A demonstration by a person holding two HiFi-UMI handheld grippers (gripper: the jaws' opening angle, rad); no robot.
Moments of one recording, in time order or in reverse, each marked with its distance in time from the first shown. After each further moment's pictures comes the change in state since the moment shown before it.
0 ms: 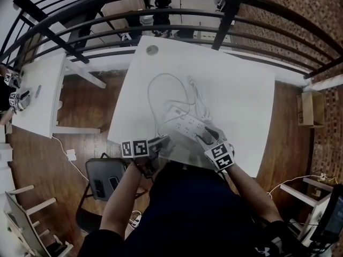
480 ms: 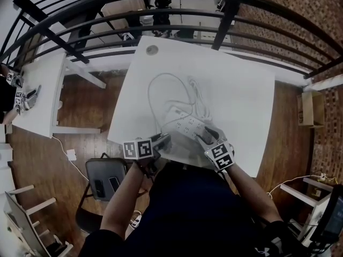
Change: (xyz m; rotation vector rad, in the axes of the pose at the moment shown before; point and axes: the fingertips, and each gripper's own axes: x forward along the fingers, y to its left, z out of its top) left arm -0.003 -0.012 0.011 0.127 -0.018 0.120; right arm 0.000 -0.002 -0.003 -0.005 0.003 -0.002
